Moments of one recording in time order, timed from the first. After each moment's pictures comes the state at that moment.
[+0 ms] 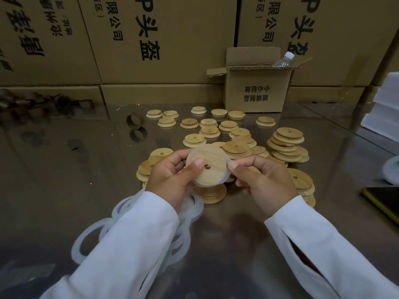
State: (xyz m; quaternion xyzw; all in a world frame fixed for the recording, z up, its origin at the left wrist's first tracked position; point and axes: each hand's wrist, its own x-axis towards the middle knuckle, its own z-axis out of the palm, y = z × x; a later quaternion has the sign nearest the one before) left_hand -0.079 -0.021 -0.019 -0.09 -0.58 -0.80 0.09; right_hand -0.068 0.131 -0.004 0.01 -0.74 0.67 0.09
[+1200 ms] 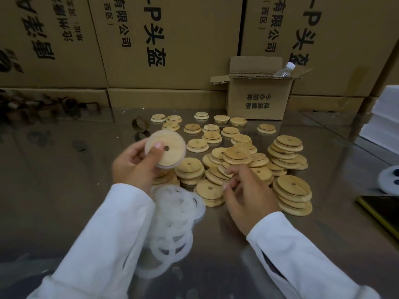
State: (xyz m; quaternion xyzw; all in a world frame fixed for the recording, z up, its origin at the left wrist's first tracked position) left_hand -0.077 -0.064 -0.002 0.09 -0.59 -0.76 0.27; right_hand -0.072 0.130 -0.037 0.16 -0.90 0.33 0.23
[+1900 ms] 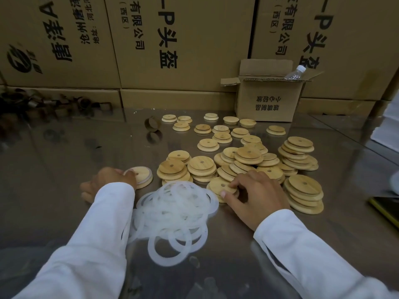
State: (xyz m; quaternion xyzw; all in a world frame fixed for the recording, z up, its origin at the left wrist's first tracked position) left_hand -0.096 -0.140 -0.035 0.45 -0.79 -0.37 0.21; right_hand -0.077 0.125 -0.039 0.16 -0.95 0.18 0.21
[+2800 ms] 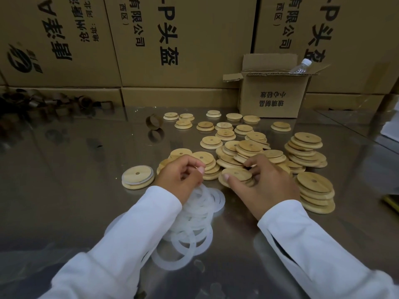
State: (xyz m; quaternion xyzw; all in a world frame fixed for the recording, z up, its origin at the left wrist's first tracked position) left_hand -0.077 -0.061 -0.029 -0.09 -0.79 -0.58 0.16; right_hand -0.082 0.114 -0.028 0.04 -0.92 0.27 0.27
